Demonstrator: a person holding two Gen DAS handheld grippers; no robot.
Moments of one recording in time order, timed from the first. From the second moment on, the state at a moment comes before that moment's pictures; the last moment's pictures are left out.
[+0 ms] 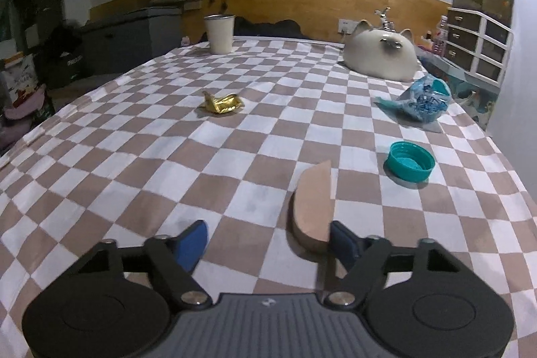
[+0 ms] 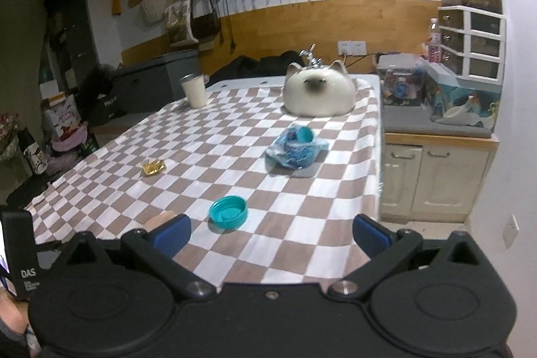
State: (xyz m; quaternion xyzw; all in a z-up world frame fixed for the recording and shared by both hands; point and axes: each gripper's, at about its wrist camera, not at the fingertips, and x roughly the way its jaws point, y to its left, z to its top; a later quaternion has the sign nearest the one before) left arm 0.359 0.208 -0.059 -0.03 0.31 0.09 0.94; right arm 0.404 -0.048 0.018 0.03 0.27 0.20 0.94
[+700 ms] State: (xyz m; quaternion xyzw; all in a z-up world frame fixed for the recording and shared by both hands) left arm 0.386 0.207 -0.059 -0.06 0.30 0.01 0.95; right arm 0.469 0.033 -0.035 -0.05 0.32 0.23 0.92
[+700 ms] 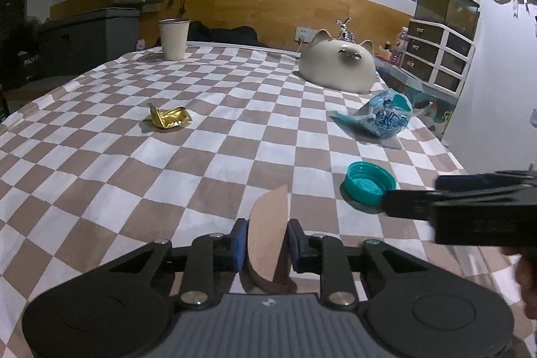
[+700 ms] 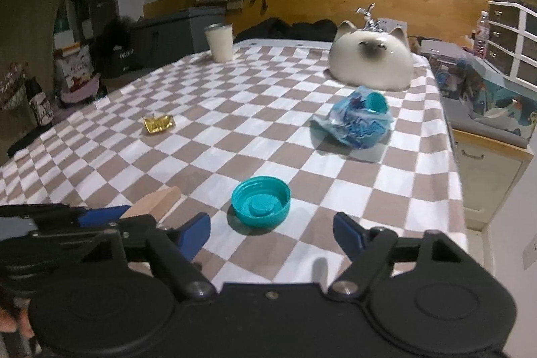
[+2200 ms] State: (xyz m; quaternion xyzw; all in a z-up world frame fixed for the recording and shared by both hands) left arm 0.356 0.177 -0.053 -0.01 0.29 0.00 0.96; right arm 0.405 0.008 -0.042 -0.03 0.32 0.20 0.93
